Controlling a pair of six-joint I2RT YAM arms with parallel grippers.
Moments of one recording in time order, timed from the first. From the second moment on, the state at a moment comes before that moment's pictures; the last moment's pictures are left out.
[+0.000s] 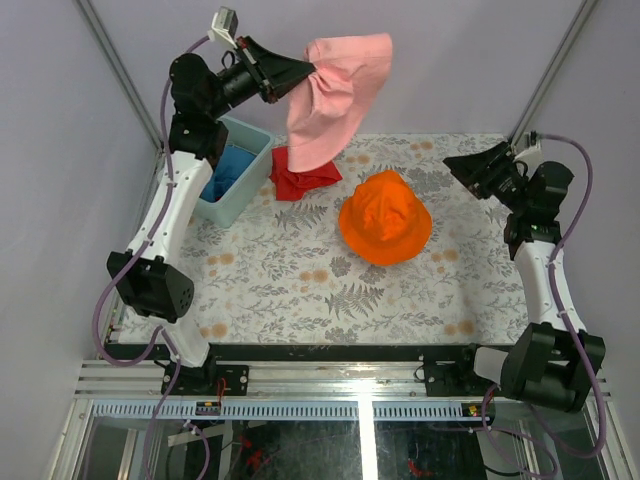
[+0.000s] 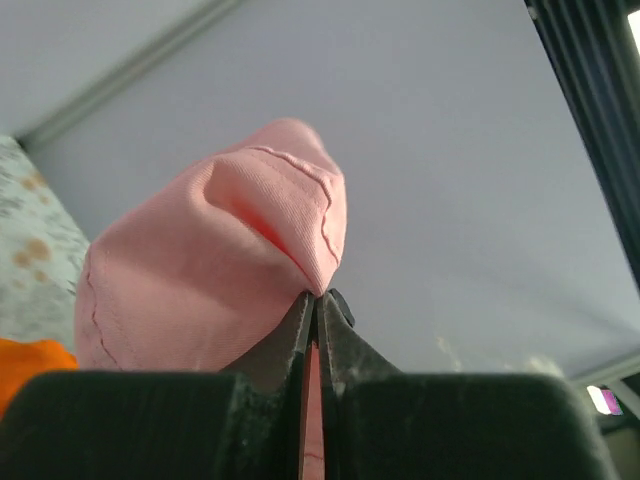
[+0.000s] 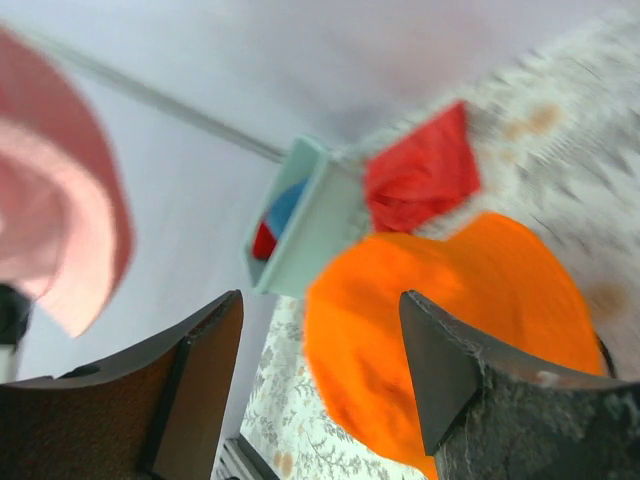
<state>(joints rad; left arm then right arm) -0.16 1.75 1.95 0.19 0.76 -1.34 -0.23 1.22 0.93 0.13 -0.75 0.90</state>
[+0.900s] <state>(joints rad) -0.43 1.68 1.76 0.35 0.65 -1.81 -0.05 1.45 1.12 1.26 -0.88 1.34</state>
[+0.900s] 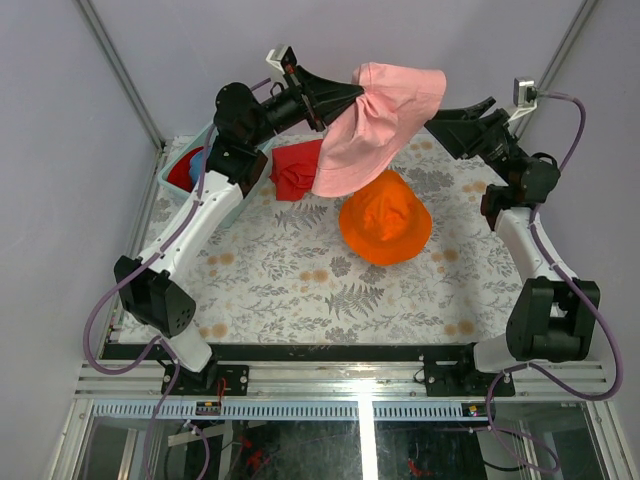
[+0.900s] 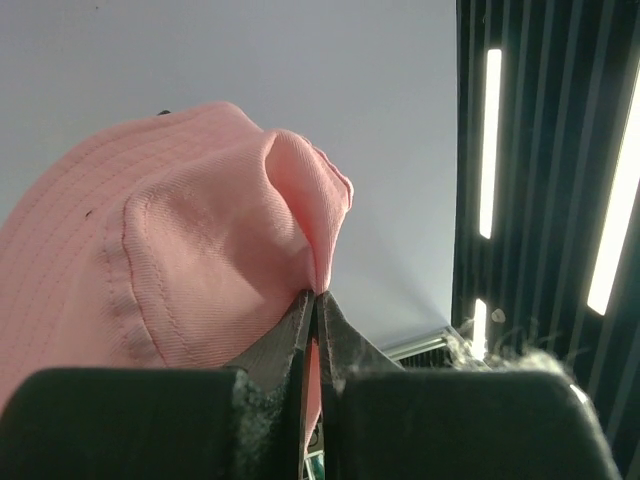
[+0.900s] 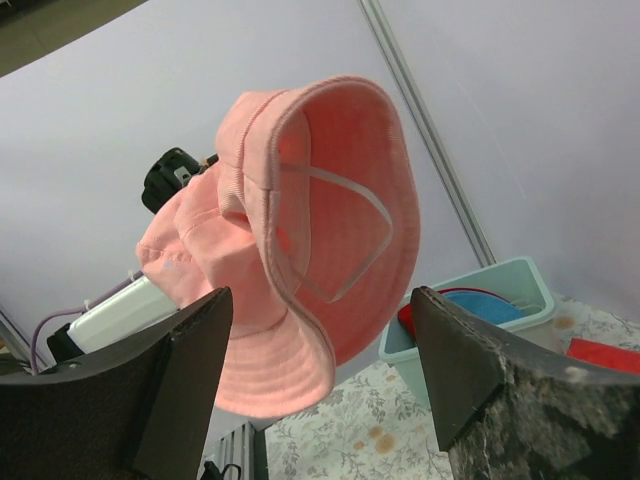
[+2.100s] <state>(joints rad) -0.36 1.81 1.91 0.27 0.70 -1.52 0.09 1.49 1.10 1.16 -0.81 1.69</state>
